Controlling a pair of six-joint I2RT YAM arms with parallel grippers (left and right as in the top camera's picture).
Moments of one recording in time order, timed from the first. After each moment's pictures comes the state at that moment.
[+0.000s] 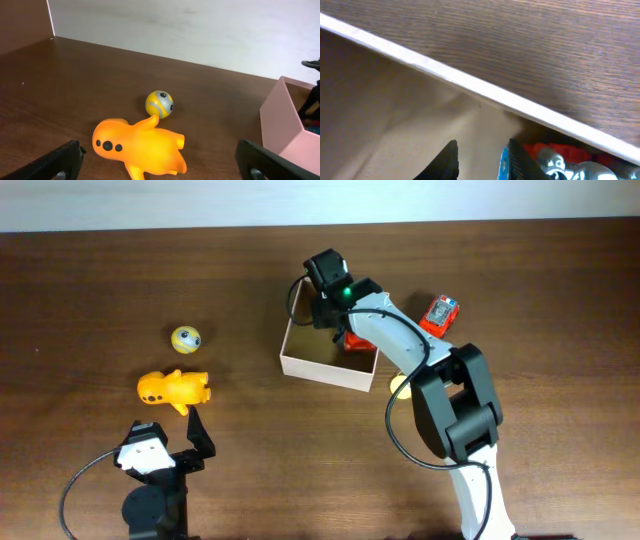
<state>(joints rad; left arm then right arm) 0.10 0.01 0.07 -0.21 -0.07 -0.16 0.49 2.31 1.86 -0.65 0.18 0.30</state>
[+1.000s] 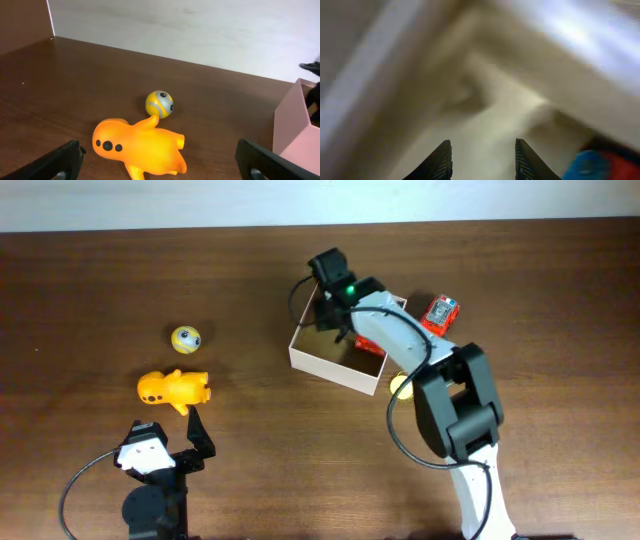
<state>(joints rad) 0.10 0.01 0.07 -0.21 -0.07 -0.16 0.50 2.31 1.86 -0.66 0.11 0.26</state>
